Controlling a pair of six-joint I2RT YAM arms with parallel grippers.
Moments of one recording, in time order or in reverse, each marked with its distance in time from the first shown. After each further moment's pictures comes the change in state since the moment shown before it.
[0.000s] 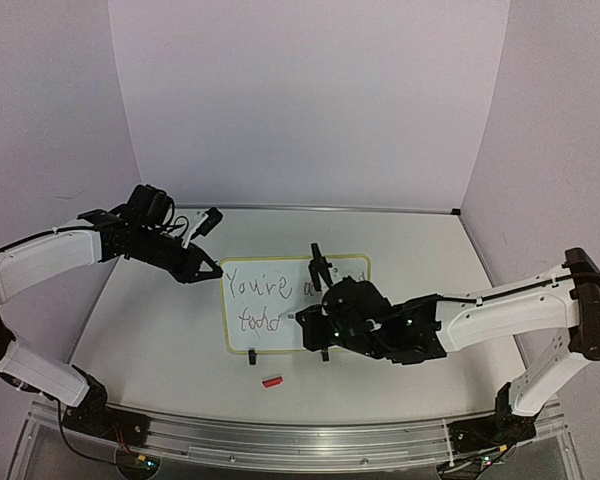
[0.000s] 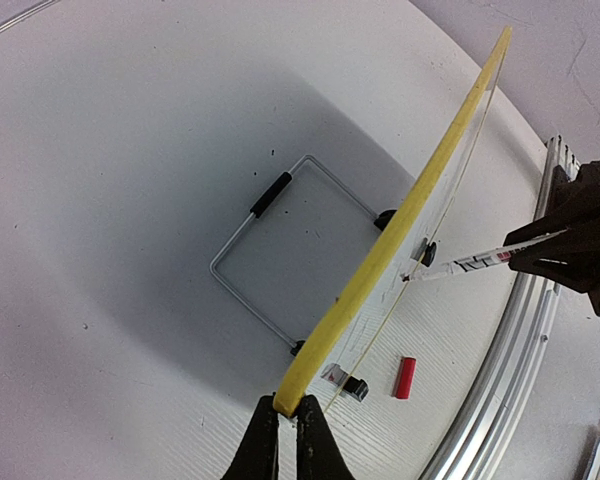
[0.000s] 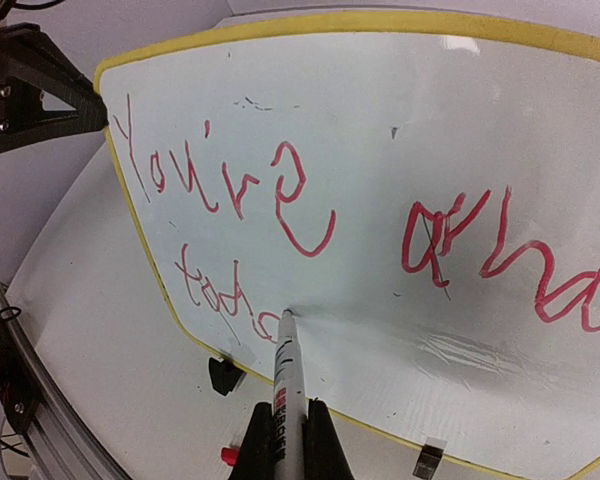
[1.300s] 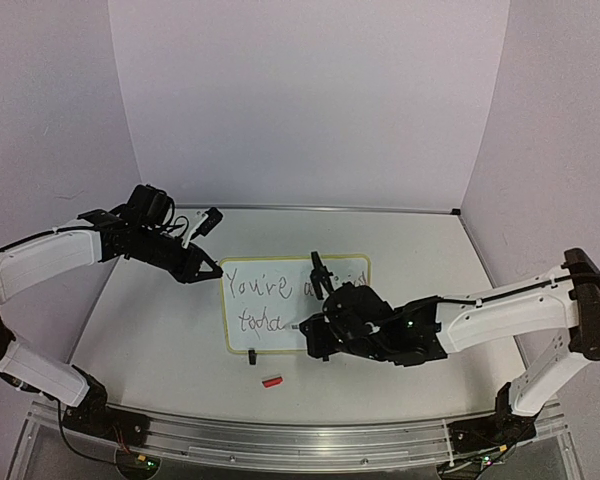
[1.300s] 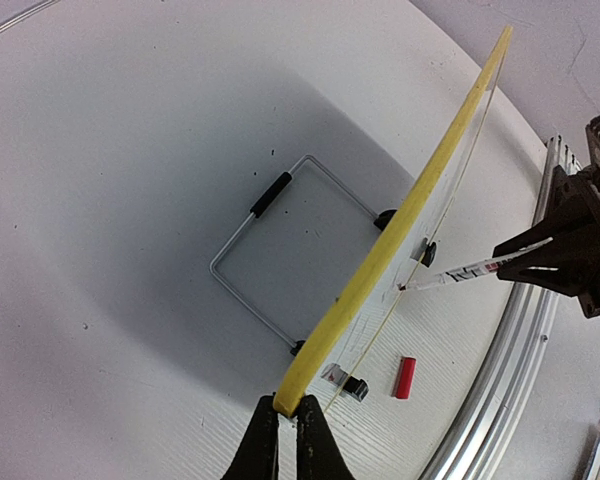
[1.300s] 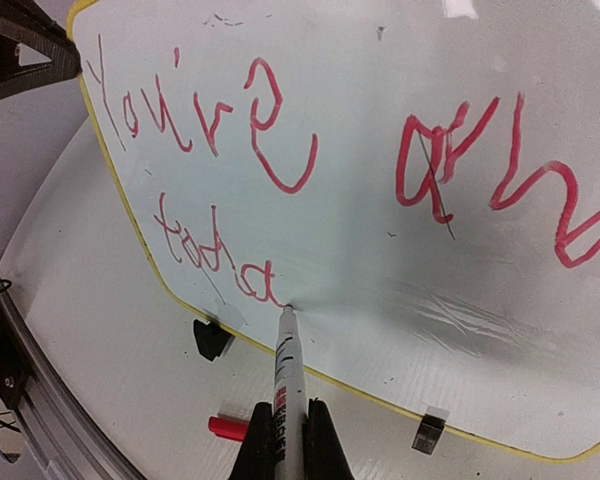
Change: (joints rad) left arm 0.000 0.000 0.000 0.000 0.000 0.000; right arm -0.003 -0.003 -0.020 -0.051 -0.053 0.034
